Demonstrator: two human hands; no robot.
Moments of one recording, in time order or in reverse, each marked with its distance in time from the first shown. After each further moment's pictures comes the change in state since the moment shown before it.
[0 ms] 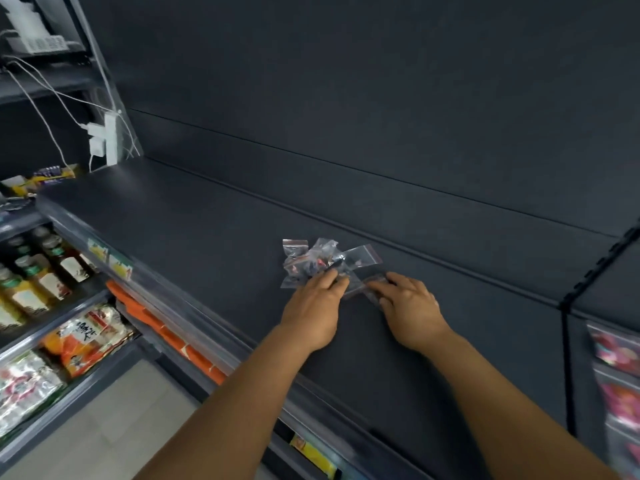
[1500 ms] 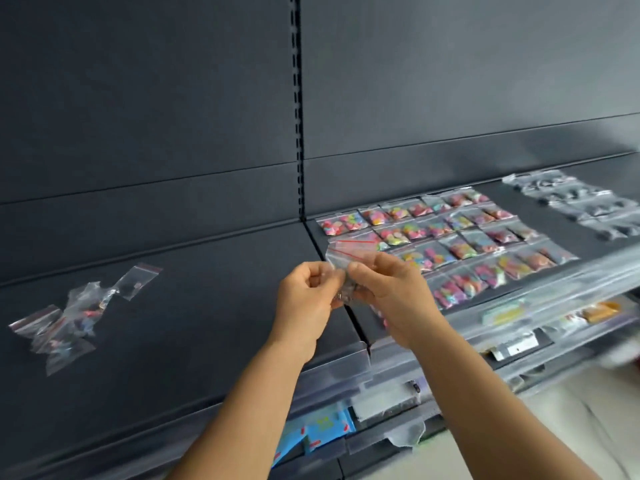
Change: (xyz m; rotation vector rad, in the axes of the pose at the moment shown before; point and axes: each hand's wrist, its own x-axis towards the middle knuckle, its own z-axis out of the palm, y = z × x) left_hand -0.082 0.193 0.013 -1.389 -0.443 0.179; right_hand -0.234 0.020 -0.049 1.266 0.893 0.584
